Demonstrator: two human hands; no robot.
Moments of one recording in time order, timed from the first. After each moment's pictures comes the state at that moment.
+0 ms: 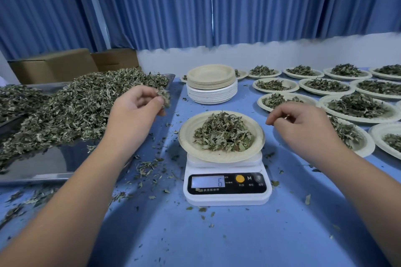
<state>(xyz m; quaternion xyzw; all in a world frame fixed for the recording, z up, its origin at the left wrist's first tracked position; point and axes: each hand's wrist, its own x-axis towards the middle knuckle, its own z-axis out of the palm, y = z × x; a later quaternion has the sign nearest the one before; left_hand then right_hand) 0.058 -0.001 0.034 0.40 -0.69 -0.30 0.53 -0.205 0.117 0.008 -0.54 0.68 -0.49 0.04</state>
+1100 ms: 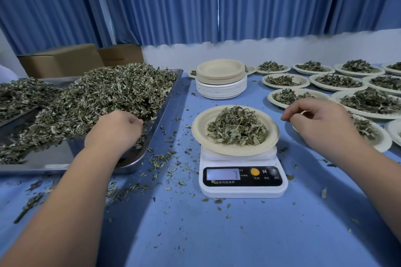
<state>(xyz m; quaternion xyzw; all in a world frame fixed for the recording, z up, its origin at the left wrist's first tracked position) 0.118 -0.033 0.013 0.66 -0.71 -0.08 0.23 -0.198 0.121 0.008 -0.52 0.70 -0.49 0.04</state>
